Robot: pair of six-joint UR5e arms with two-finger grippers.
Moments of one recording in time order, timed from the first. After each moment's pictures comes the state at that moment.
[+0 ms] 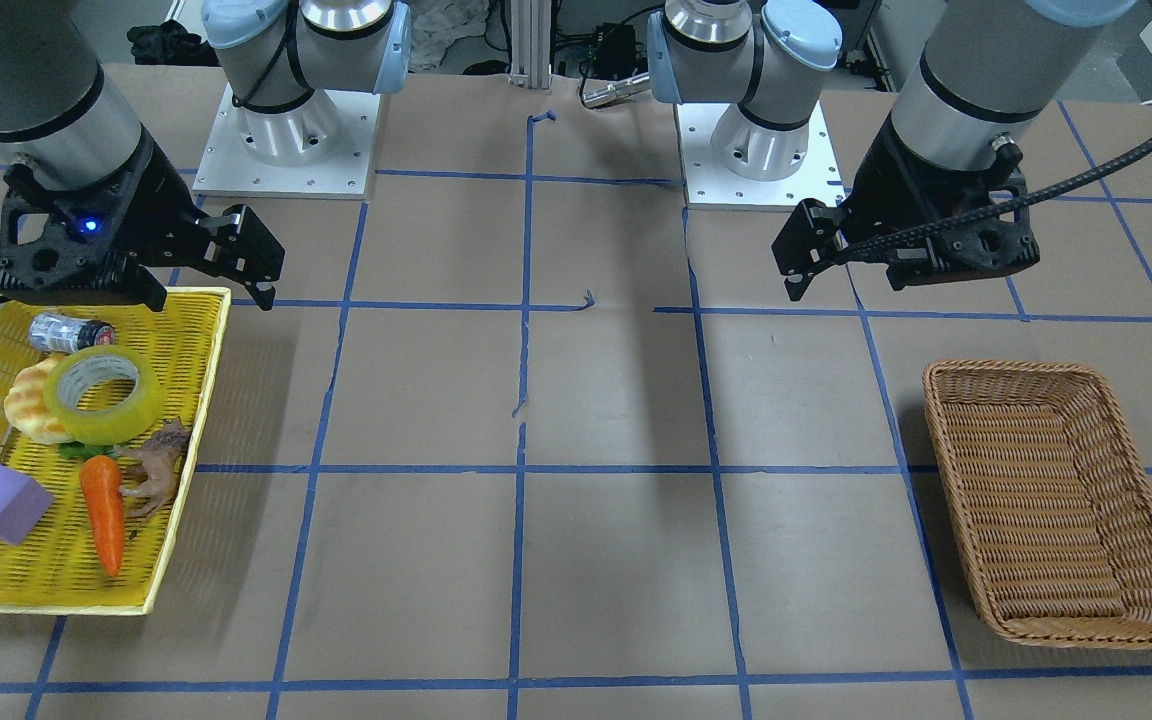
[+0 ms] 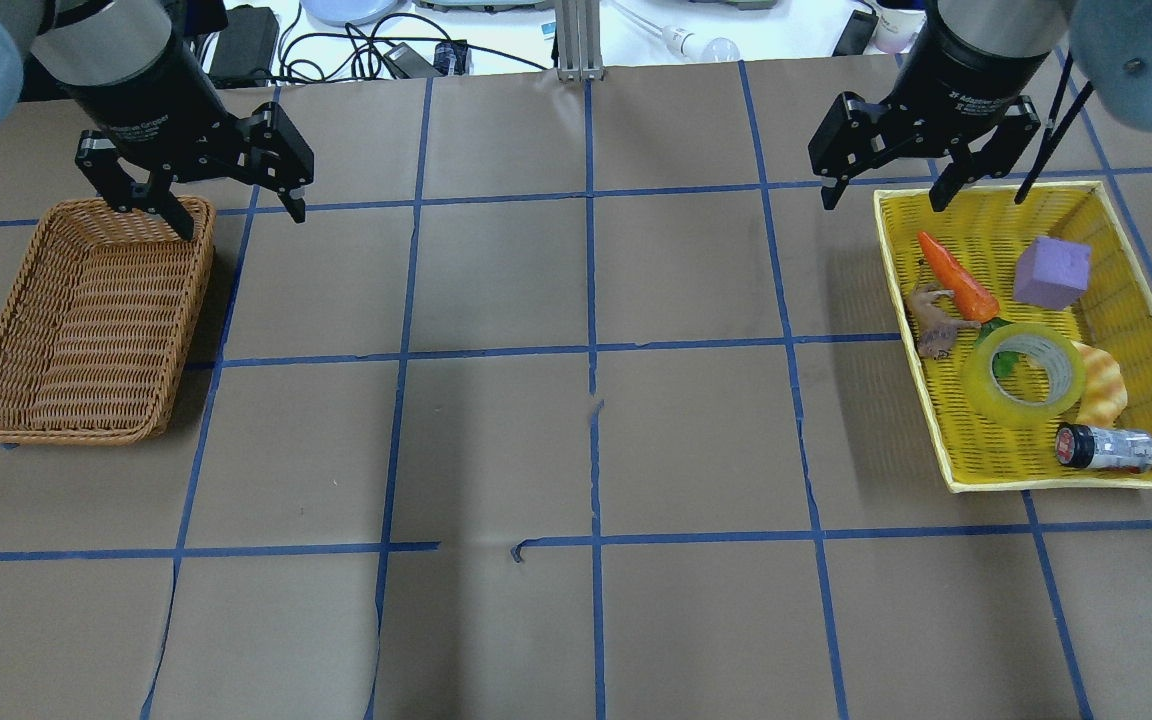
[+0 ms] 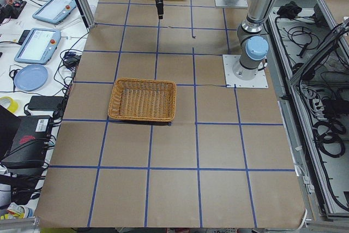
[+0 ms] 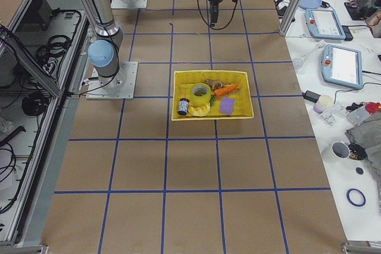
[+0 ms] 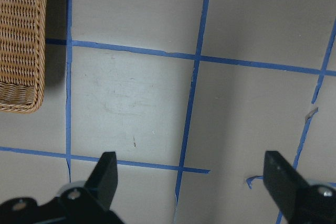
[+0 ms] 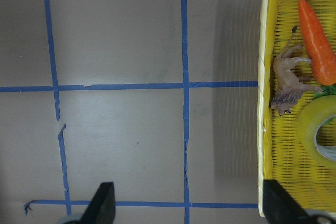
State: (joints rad) left arm -1.52 -1.63 -1.49 -1.62 1.58 -0.09; right arm 1.51 -1.49 1.52 -1.57 -1.50 -0.04
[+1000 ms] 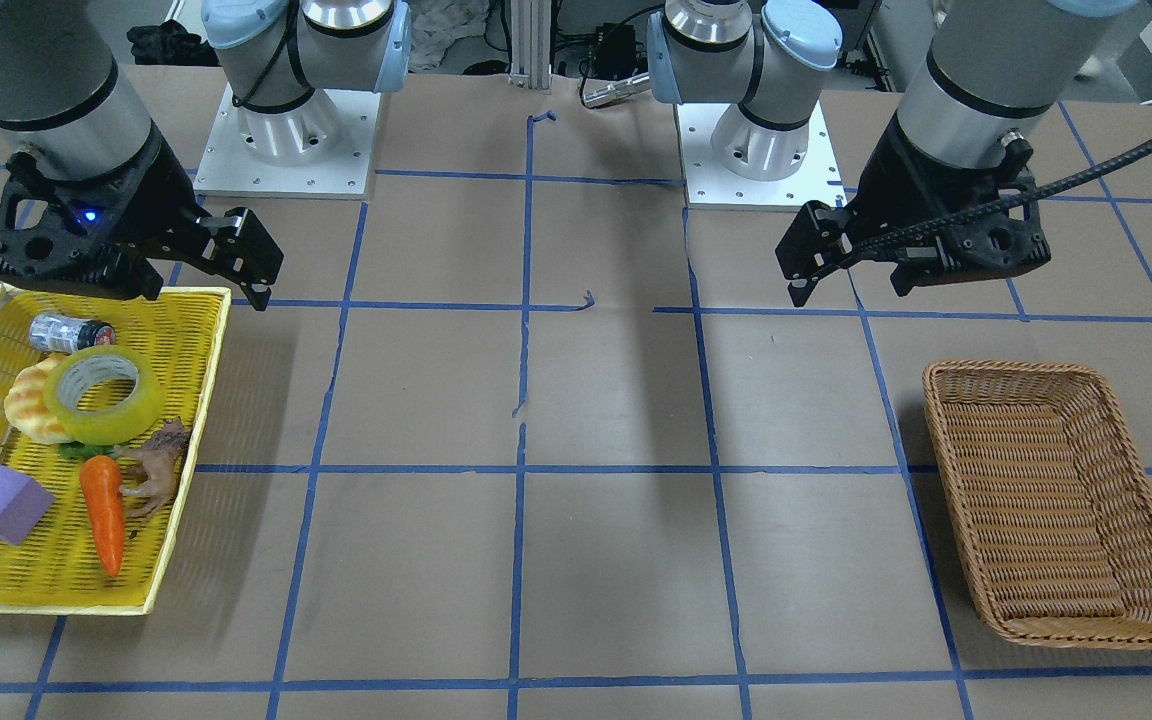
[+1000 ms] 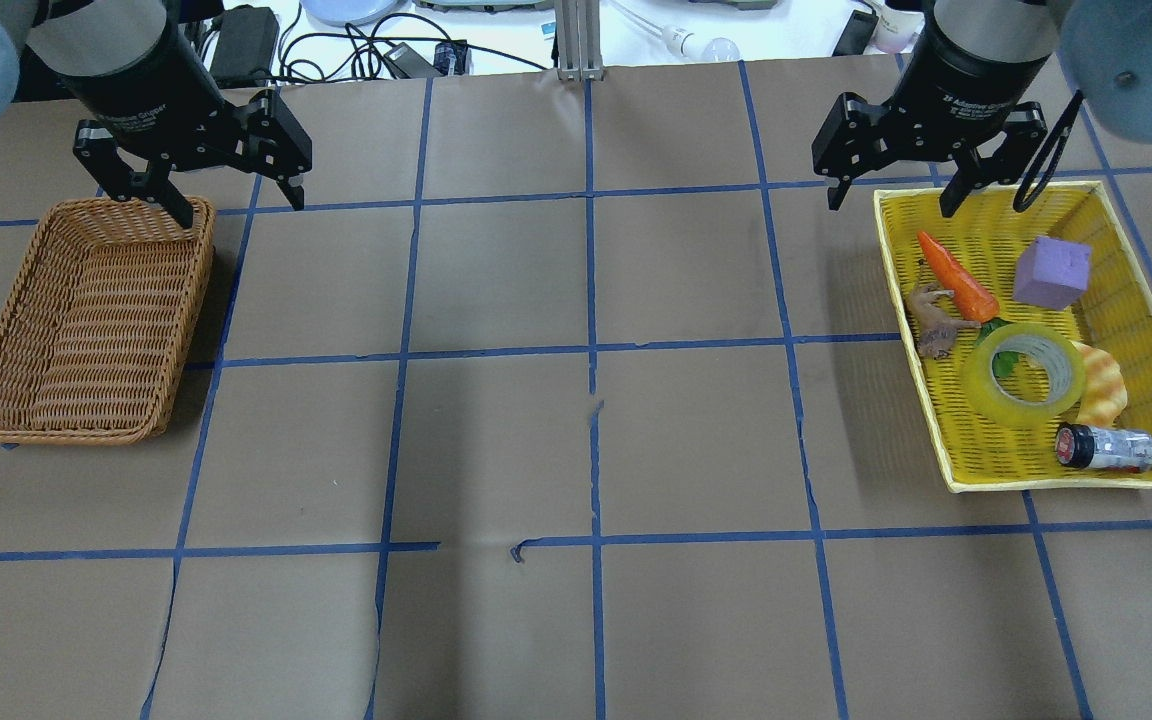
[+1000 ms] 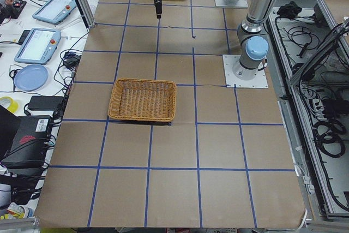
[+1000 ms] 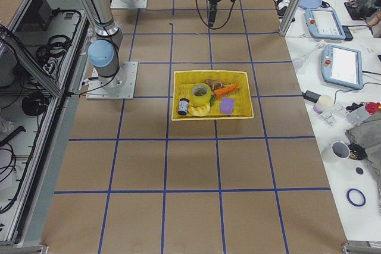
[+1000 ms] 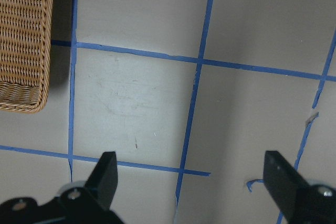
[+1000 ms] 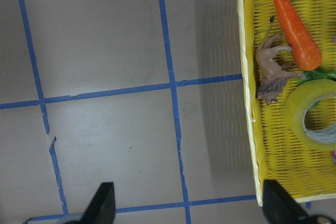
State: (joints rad) left arm -1.52 -1.63 -1.48 -1.59 1.57 -0.09; right arm 1.54 -1.50 1.53 -1.59 -1.55 0.08
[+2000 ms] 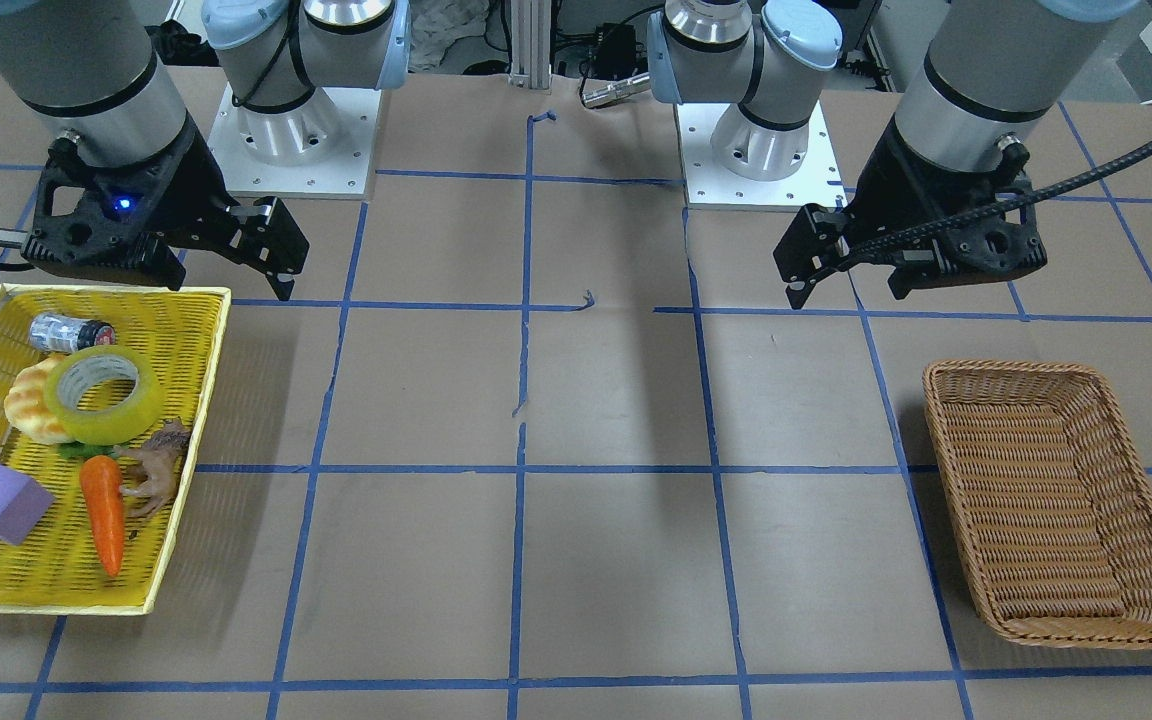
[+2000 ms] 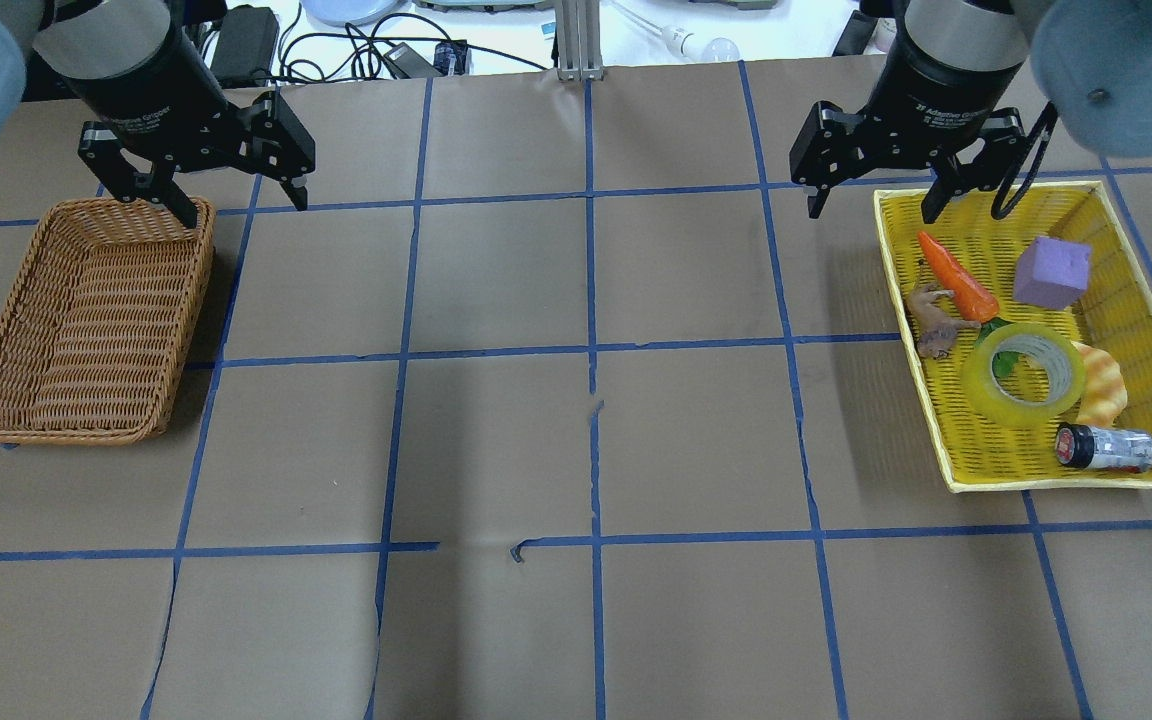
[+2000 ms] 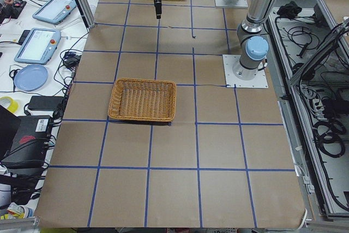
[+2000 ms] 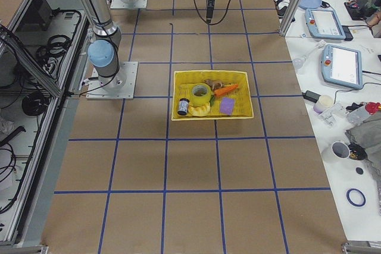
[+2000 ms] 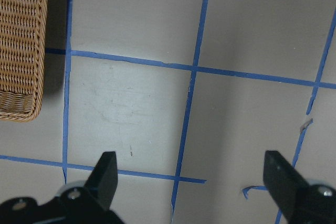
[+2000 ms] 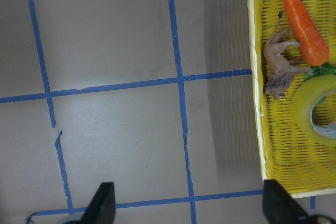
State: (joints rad) left arm -1.52 -1.64 -1.49 -1.58 1.57 -0.08; right arm 1.57 -1.51 1.53 -1.58 -1.55 0.10
